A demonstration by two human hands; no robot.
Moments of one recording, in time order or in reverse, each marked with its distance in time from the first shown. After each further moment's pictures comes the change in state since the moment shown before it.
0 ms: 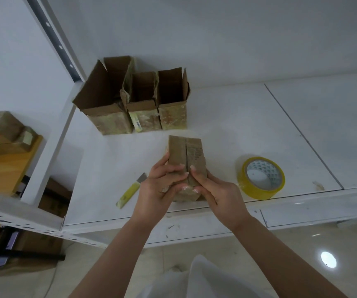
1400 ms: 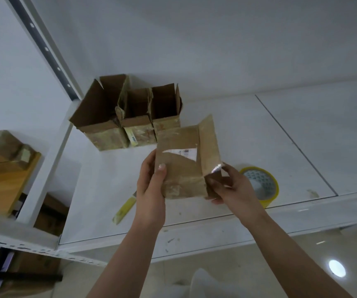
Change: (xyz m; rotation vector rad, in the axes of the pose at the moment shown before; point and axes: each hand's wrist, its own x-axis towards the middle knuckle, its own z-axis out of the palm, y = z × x) left_hand 0.031 0.042 0.006 -0.784 0.289 -0.493; right_hand 0.024 0.010 -0.037 0.594 0.059 0.823
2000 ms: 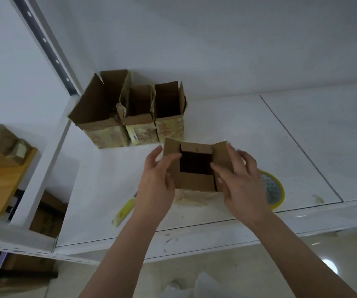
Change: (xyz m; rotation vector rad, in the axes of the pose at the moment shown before) left_hand 0.021 0.013 -0.006 1.097 -0.124 0.258; right_hand 0.005 -0.012 -0.003 -1.077 0.128 -0.569
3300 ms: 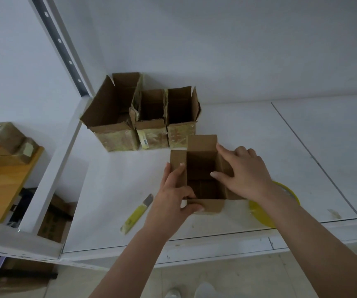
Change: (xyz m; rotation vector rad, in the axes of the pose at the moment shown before) left_hand -0.004 -0.033 0.012 0.007 -0.267 0.085; right_hand 0.071 0.000 -0.001 -0.118 -0.310 0.073
